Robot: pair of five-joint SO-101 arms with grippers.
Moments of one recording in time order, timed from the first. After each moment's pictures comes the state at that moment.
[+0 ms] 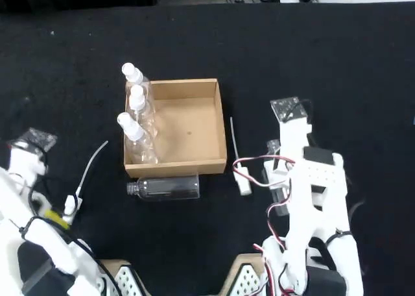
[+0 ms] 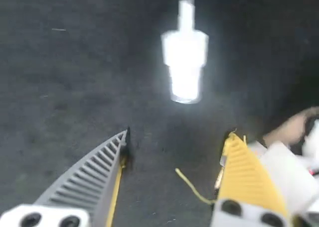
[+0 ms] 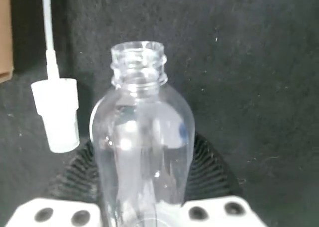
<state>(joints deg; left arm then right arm) -53.9 -30.1 46.1 80.7 -72.7 11.8 -30.2 58.7 57.4 20.6</state>
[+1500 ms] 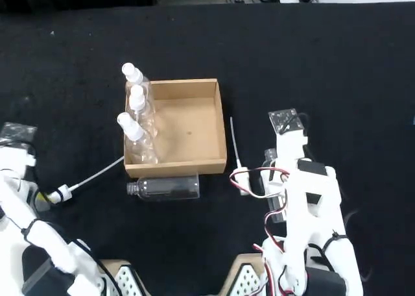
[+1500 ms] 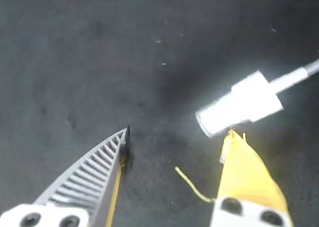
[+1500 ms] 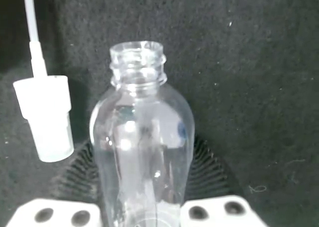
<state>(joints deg) -55.2 -30.1 53.6 52.3 -59.2 11.7 -30.6 67.5 48.6 19.7</state>
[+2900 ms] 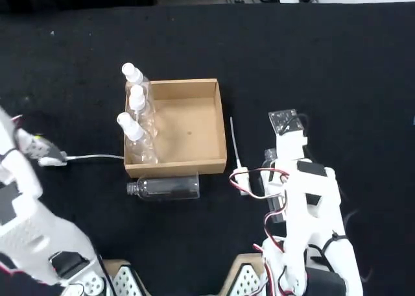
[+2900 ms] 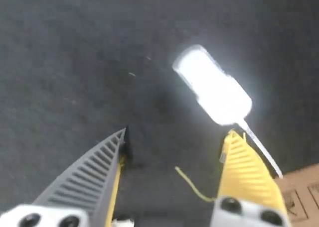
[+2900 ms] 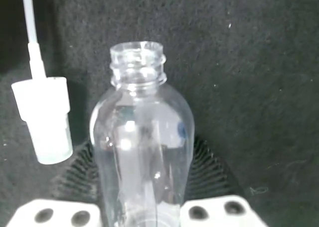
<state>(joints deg) -42.3 13.0 4.9 87.8 15.3 11.7 -30.6 68.4 47.5 19.7</state>
